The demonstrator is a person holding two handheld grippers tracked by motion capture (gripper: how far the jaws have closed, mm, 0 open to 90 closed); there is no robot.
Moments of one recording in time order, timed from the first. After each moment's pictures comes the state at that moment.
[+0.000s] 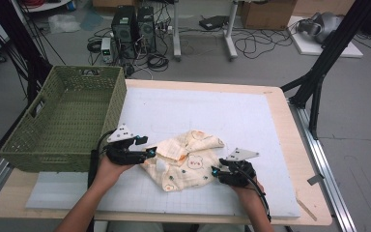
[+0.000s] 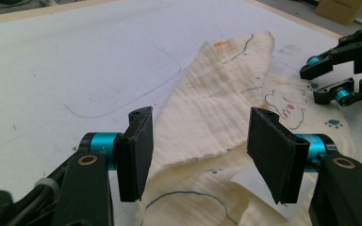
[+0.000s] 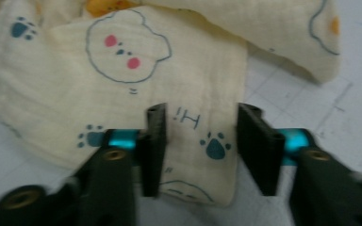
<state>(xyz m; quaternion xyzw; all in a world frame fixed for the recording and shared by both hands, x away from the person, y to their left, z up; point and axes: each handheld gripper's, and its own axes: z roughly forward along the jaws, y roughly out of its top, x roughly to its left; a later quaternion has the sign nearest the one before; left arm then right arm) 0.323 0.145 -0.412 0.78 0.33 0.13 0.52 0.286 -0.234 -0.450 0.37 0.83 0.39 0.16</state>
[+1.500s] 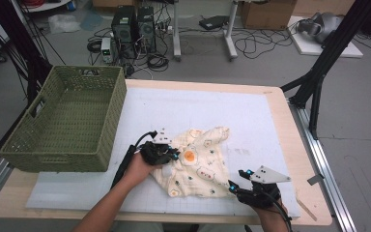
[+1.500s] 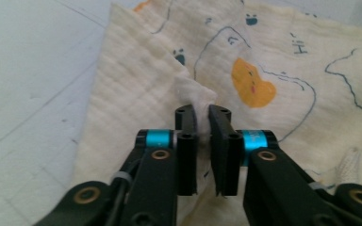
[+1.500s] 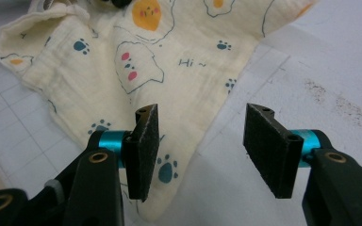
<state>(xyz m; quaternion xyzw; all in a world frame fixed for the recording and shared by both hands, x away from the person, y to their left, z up) 0.349 0.068 -0.439 0.85 0.27 0.11 0.44 0.220 -0.276 -0.429 0.37 0.81 0.42 0.20</state>
